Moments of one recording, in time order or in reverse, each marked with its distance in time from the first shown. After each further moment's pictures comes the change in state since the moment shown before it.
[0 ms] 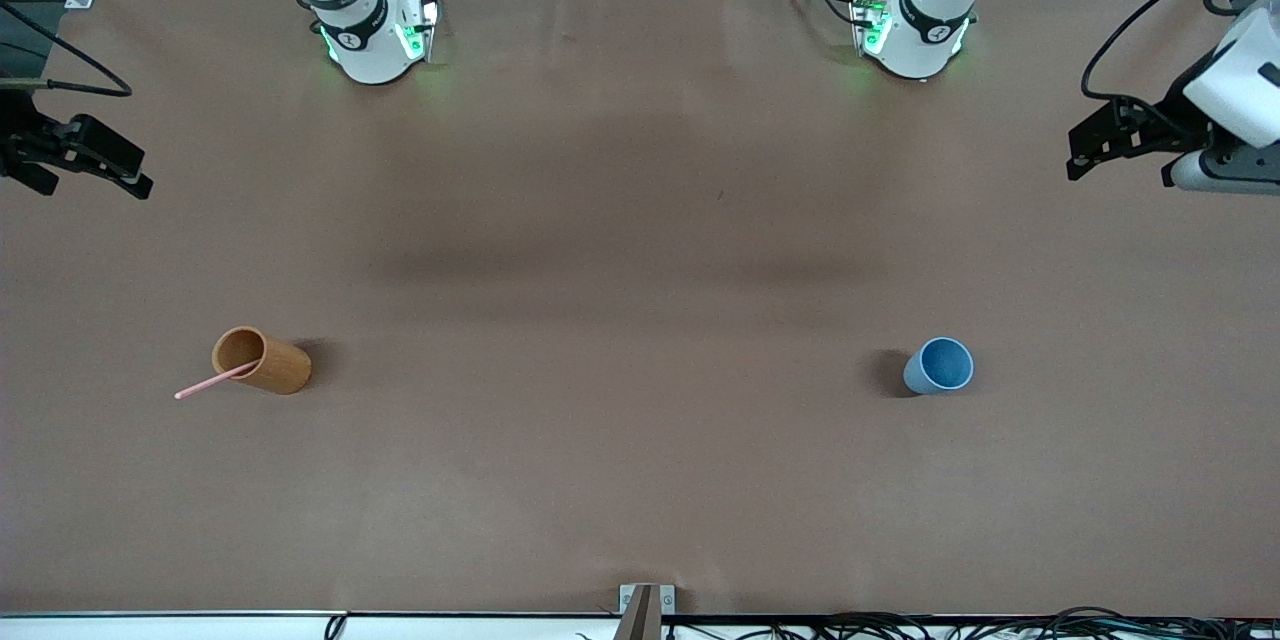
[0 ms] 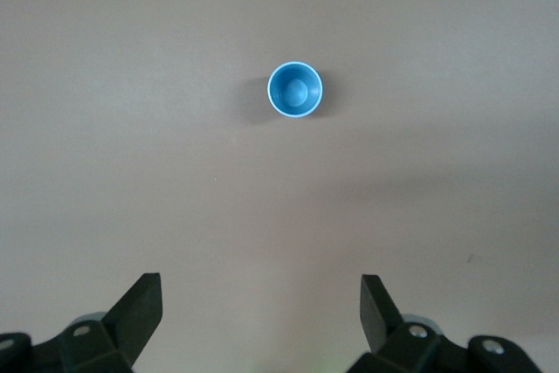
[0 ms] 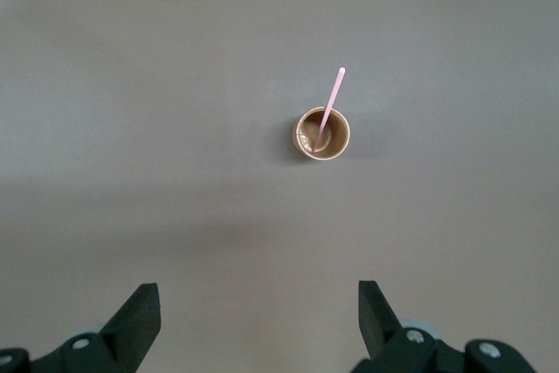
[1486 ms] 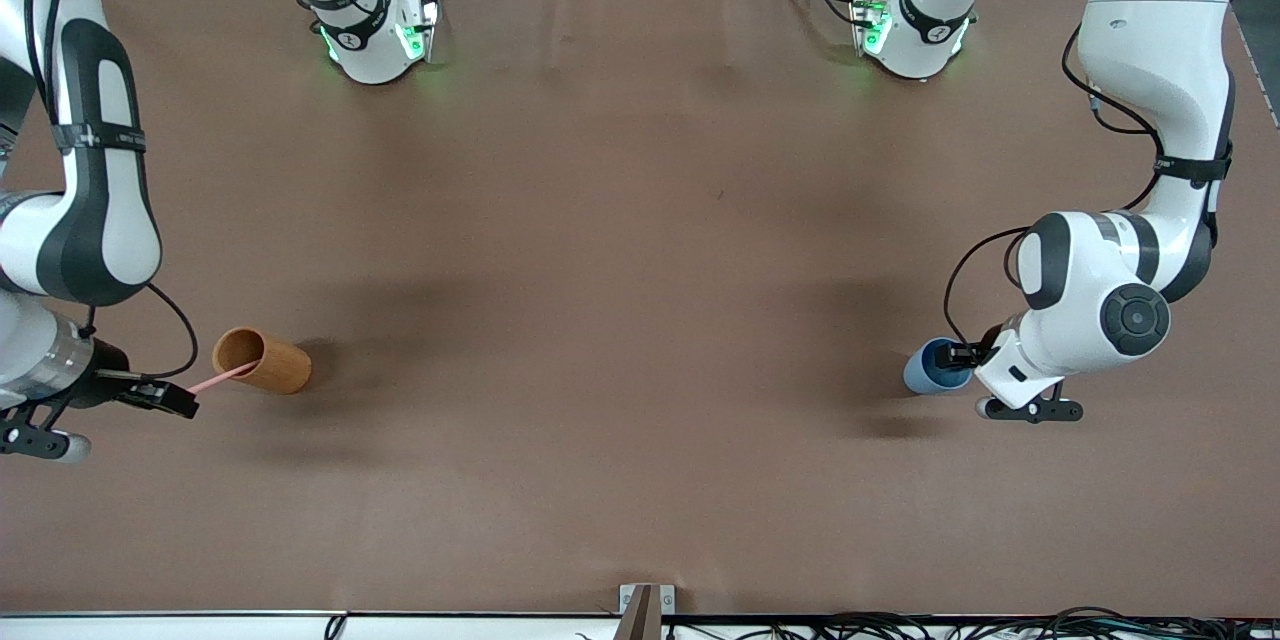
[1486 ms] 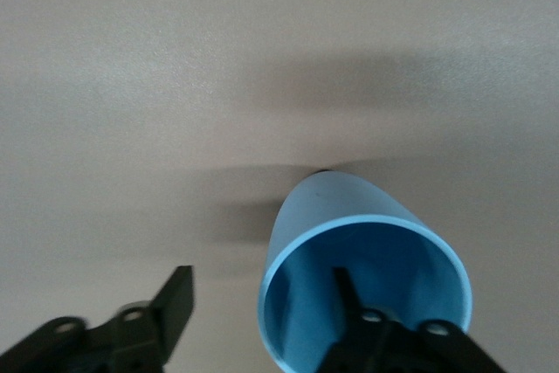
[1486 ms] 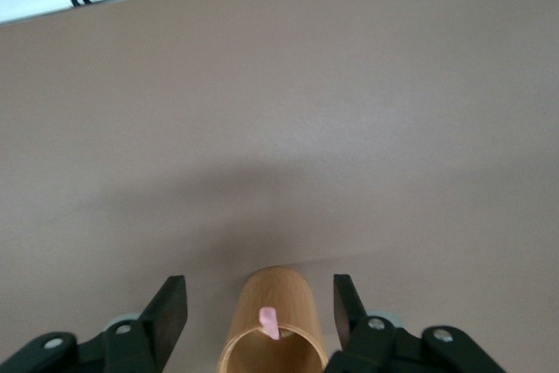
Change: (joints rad) left arm 0.021 0.563 0.001 -0.162 -0.008 0.646 -0.018; right arm -0.071 0.521 -0.099 -0.003 0.068 0.587 -0.022
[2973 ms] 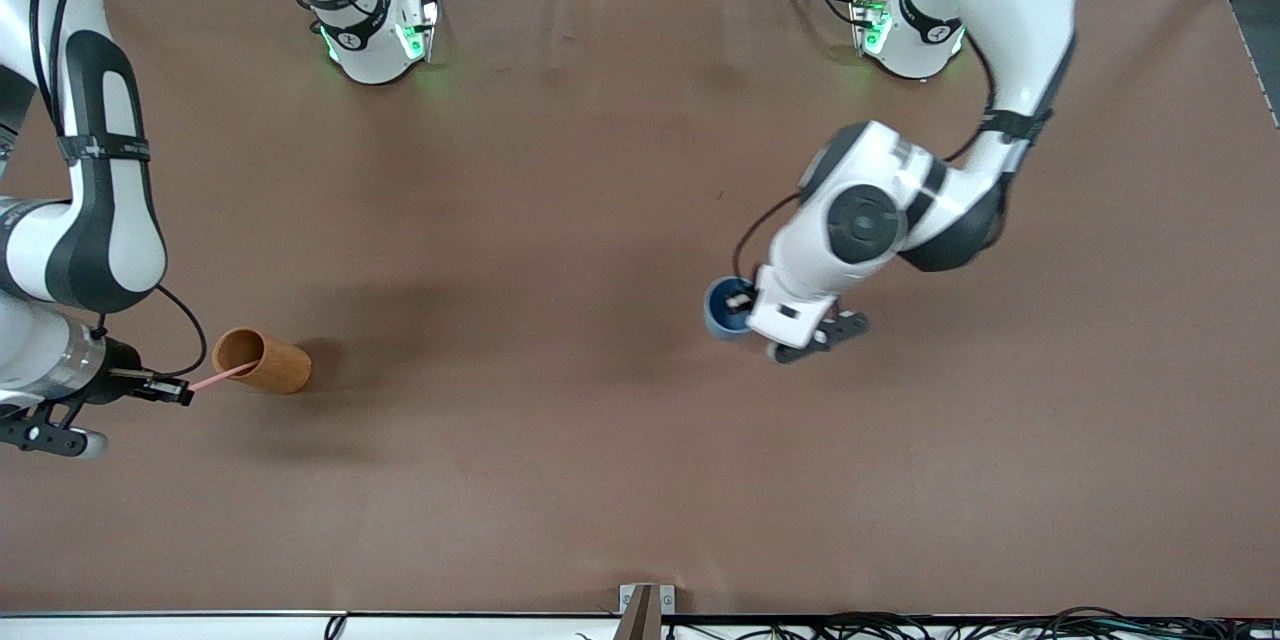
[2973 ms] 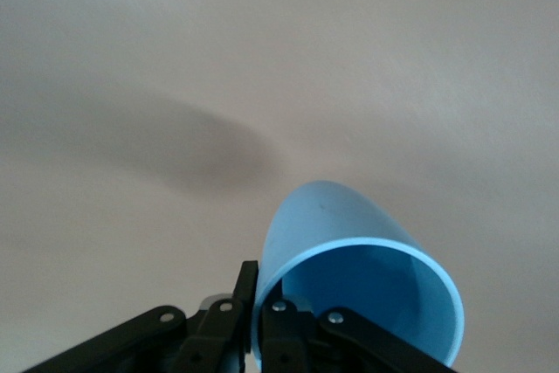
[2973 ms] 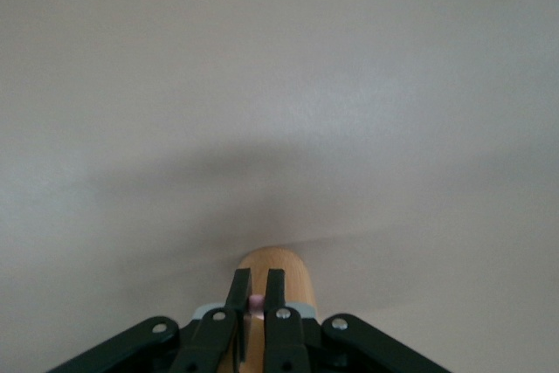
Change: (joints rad) left arm -0.220 0.000 -0.372 0.187 0.055 -0.160 -1.000; right arm -0.001 -0.012 -0.002 0.001 0.004 -0.040 -0.001
